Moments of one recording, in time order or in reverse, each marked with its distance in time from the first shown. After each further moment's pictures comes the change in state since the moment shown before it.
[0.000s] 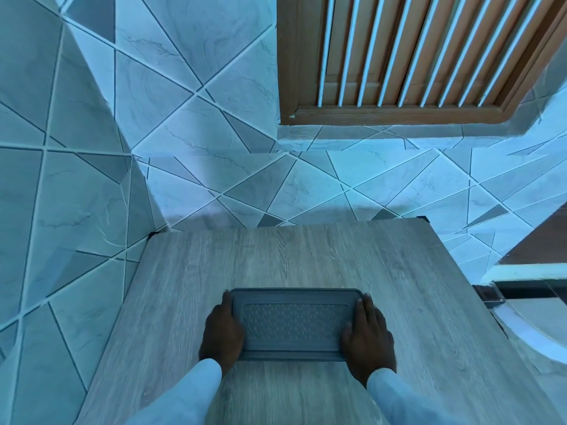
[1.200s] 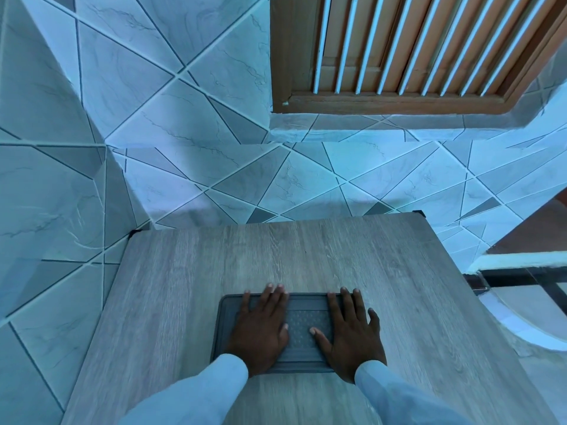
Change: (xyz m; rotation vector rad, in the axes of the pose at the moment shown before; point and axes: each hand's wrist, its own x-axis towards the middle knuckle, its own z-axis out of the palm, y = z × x) left_hand 0.018 0.037 0.042 0.662 -0.086 0.692; right_hand 0.020 -0.016 0.005 -0.248 -0.054 -0.203
